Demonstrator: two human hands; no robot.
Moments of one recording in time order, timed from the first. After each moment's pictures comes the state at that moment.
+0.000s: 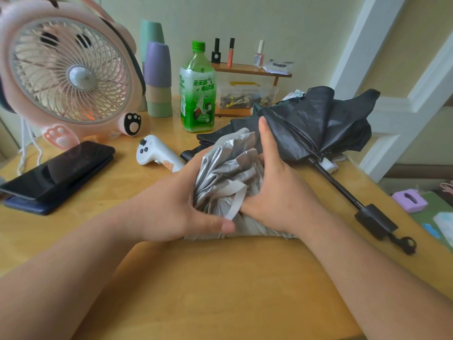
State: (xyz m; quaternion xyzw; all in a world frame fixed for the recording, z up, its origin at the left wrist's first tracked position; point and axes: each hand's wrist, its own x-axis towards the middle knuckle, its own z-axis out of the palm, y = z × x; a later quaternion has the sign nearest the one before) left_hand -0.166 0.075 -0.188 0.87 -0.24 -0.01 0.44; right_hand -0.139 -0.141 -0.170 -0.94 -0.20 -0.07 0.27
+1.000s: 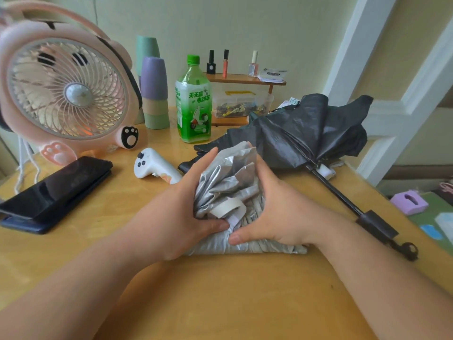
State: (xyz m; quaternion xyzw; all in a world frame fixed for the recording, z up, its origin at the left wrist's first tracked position) left_hand -0.170 0.064 -0.191 0.91 -0.14 0.08 0.38; right_hand -0.130 -0.159 -0.168 -0.91 -0.24 0.09 0.33
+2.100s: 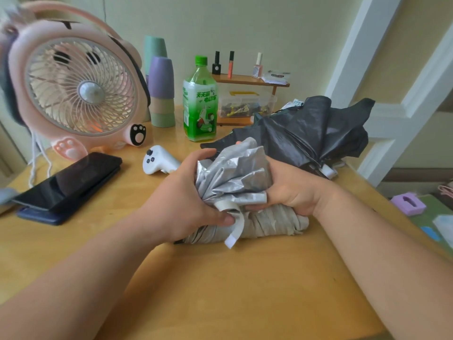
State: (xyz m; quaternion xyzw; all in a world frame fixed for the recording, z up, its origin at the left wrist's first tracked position) left_hand -0.165 0.068 -0.181 0.89 -0.06 0.05 0.45; right_hand -0.097 -0.157 -0.163 -0.79 -0.30 0.22 0.49
